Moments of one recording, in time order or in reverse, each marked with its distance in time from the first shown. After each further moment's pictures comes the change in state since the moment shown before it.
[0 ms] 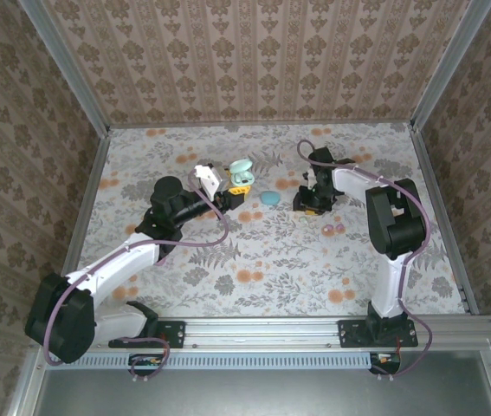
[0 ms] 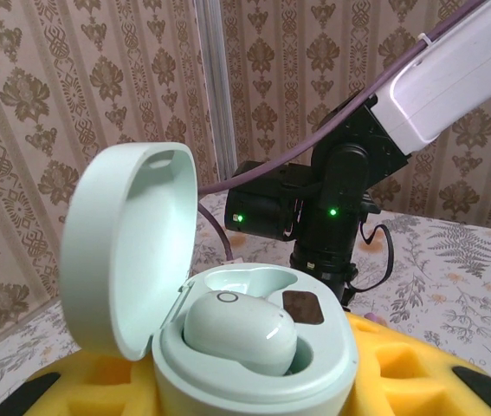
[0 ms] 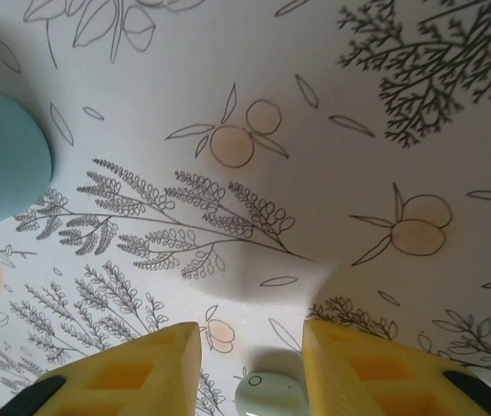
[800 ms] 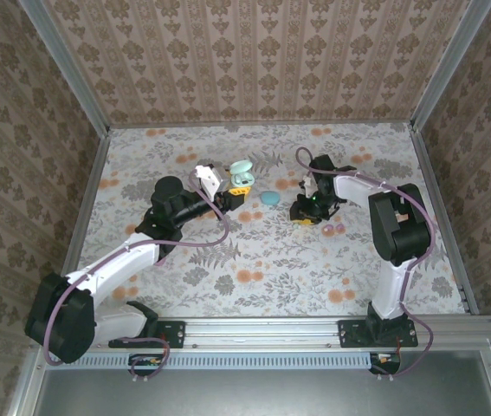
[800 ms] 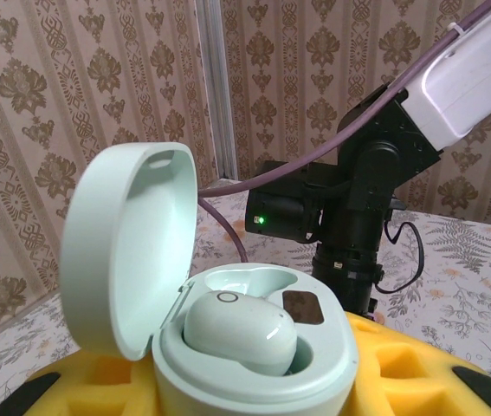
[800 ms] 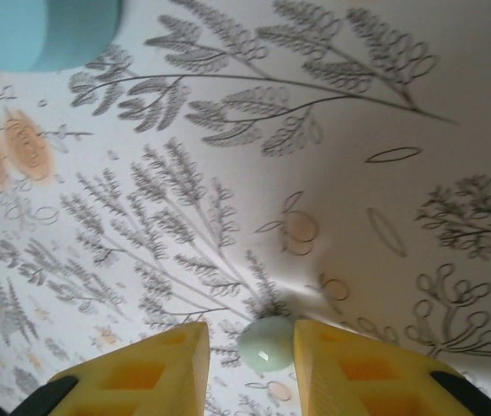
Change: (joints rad) left arm 0.000 0.000 0.000 -0.012 0.000 0.000; right arm 0.019 -0.070 -0.104 0.011 -0.150 -0.035
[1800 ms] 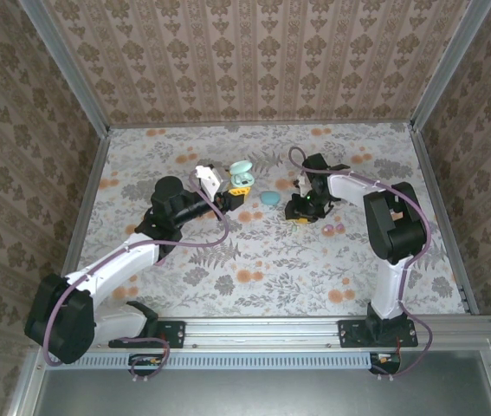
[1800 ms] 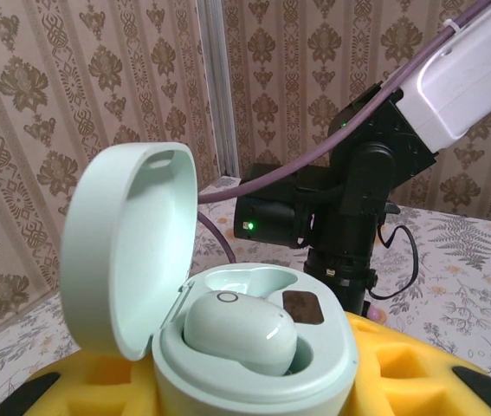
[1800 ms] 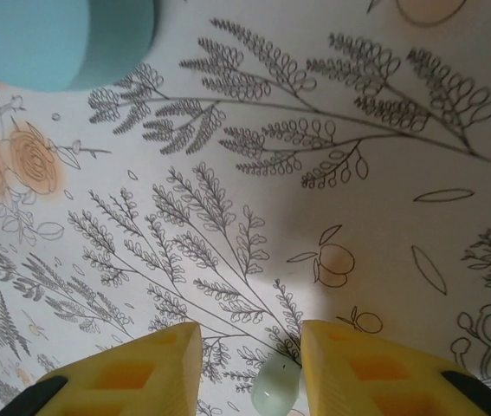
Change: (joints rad) left arm 0.000 -0.004 0.000 -0.011 -0.005 0.009; right arm 0.034 0.031 0.037 -0.007 0.042 -0.004
